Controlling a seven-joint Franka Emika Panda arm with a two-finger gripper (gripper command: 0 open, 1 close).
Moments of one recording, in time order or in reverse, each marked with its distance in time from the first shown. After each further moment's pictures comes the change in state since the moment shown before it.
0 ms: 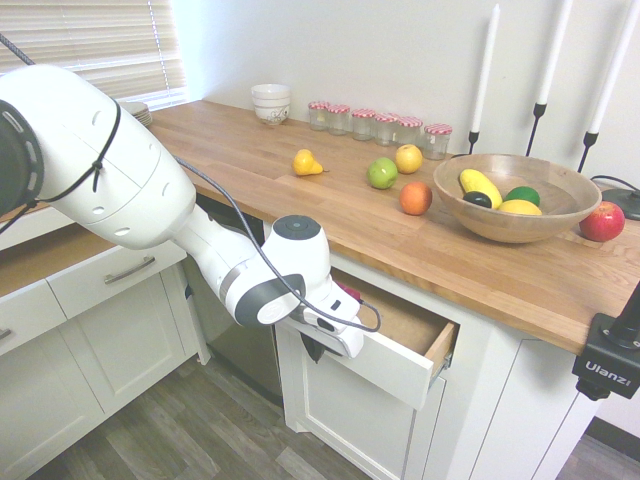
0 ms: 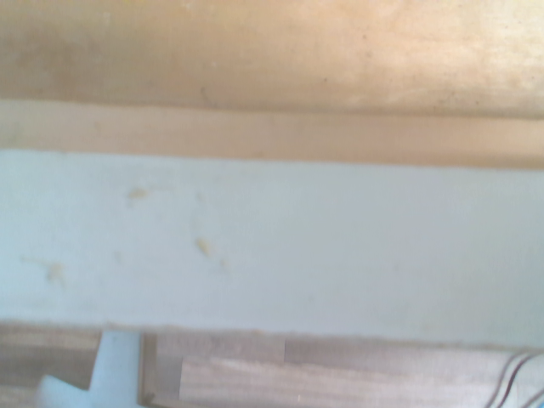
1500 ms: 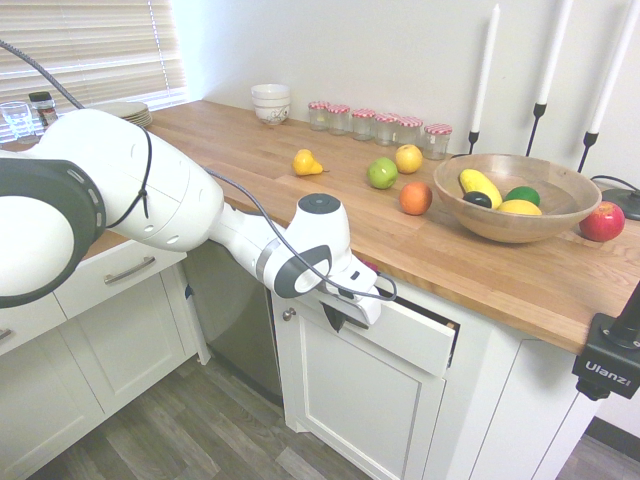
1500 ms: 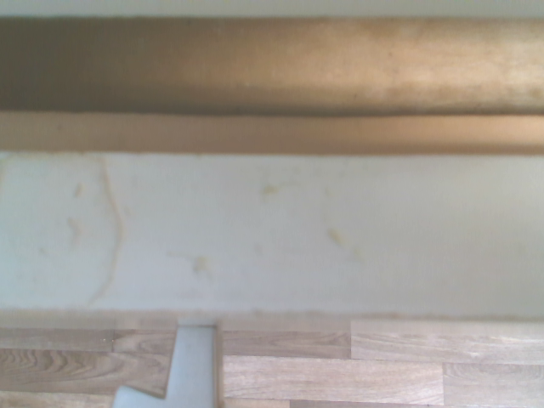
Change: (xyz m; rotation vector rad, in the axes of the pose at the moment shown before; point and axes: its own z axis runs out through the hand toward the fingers) arm 0.044 -0.062 0.012 0.015 0.041 0.037
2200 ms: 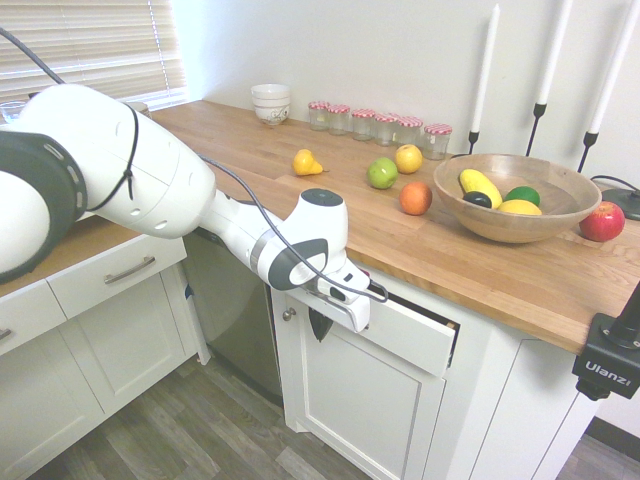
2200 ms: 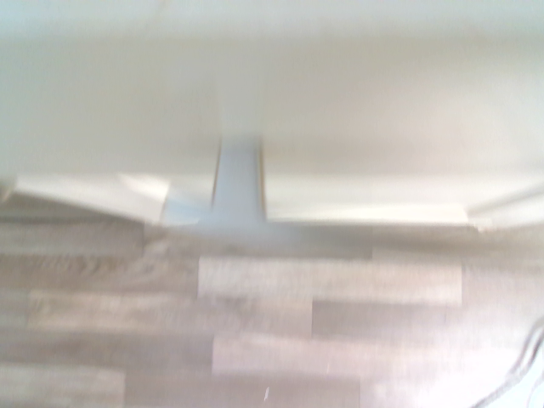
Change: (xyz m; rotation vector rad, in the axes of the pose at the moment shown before) arm -0.022 0.023 -0.042 -0.090 -0.147 0.018
